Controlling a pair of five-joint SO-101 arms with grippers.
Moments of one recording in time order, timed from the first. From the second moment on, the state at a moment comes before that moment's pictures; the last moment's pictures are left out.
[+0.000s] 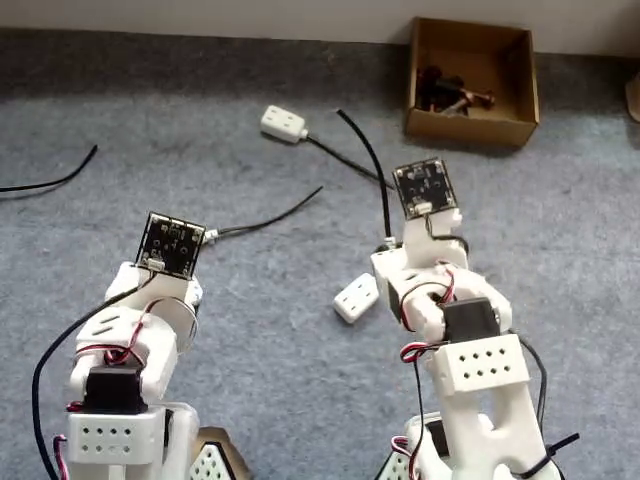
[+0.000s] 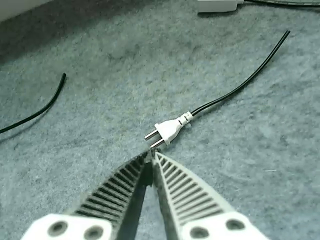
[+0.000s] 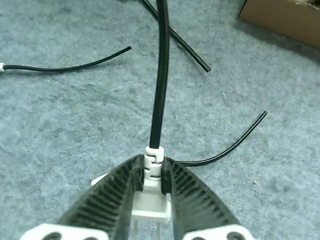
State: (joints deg) left arm -4.8 -83.9 71.4 58.4 -12.1; right arm -14.7 -52.9 54.2 52.8 9.0
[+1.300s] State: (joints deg) left arm 19.1 -83.9 72.4 48.2 -7.3; right arm -25.8 -53.0 68.1 17.0 6.2
